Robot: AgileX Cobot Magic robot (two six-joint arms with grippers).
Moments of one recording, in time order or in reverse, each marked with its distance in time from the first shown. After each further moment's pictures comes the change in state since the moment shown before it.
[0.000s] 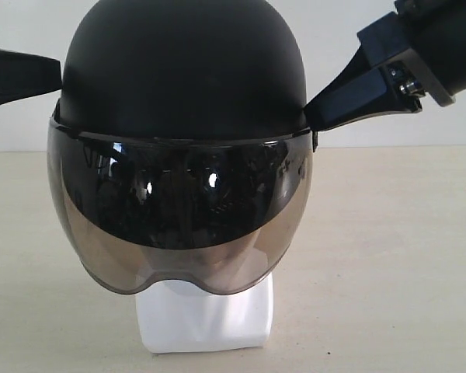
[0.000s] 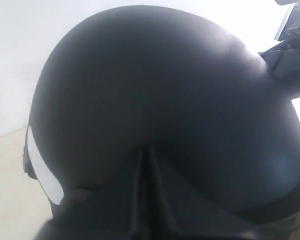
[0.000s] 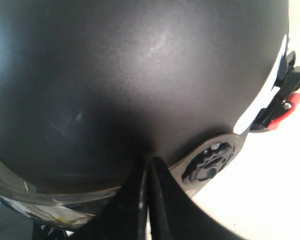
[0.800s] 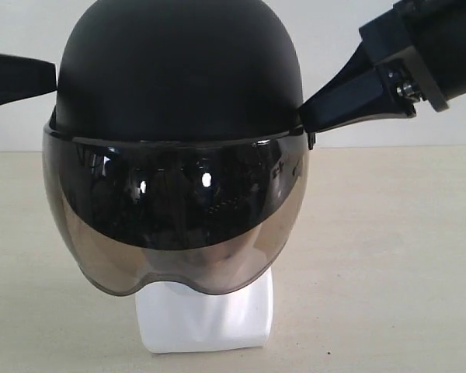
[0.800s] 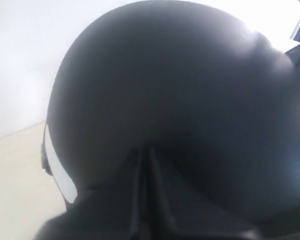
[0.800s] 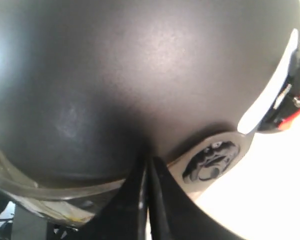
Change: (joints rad) left arm 0.002 0.000 0.005 0.008 0.033 0.002; right arm -0.002 0.013 0.030 0.060 -0.001 -0.026
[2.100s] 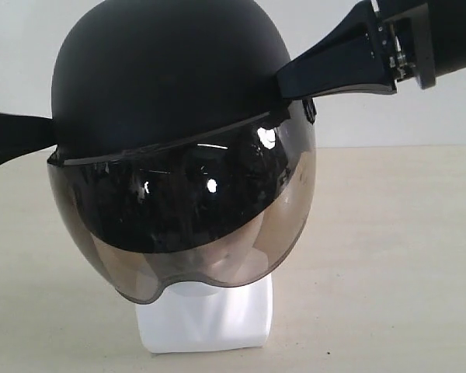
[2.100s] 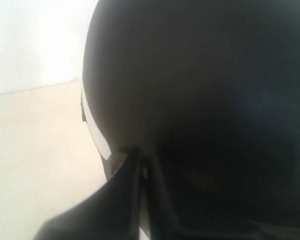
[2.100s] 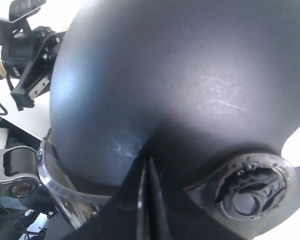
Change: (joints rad) left arm -0.010 -0.010 0.149 -0.040 0.143 -0.004; right arm -0.012 0.021 -0.002 0.188 0.055 -0.139
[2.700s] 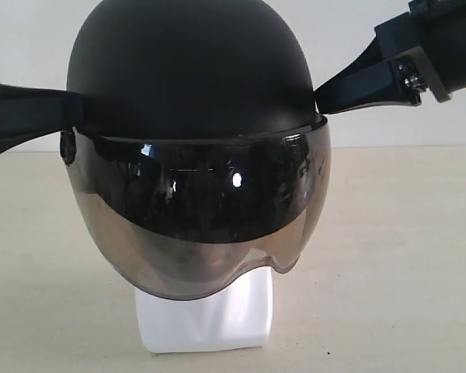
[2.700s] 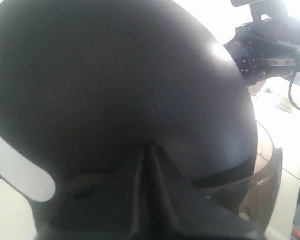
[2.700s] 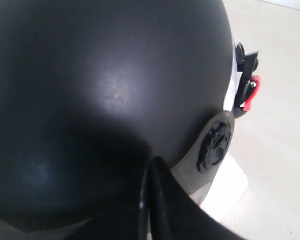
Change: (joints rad) left arm -0.070 -0.024 -0.017 -0.078 -0.131 -0.017; right arm -0.076 0.028 0.011 -0.089 -0.076 -0.012
